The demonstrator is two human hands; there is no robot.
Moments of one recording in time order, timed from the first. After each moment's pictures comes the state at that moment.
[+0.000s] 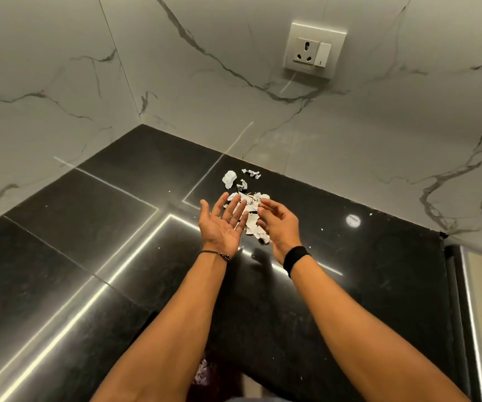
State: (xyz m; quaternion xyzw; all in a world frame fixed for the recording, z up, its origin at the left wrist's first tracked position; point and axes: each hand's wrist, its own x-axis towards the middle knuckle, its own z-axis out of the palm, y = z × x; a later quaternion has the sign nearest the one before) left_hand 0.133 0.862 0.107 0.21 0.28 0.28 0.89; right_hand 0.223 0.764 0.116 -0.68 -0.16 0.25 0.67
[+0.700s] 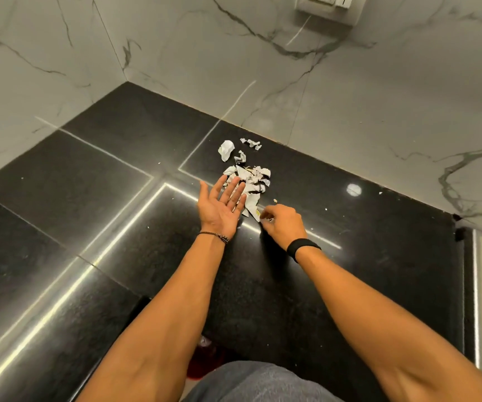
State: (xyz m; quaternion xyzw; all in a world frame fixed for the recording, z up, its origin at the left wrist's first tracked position) left_hand 0.159 0.878 0.062 0.19 0.33 0.27 0.89; right_hand 0.257 0.742 0.053 -0.89 -0.38 0.15 0.20
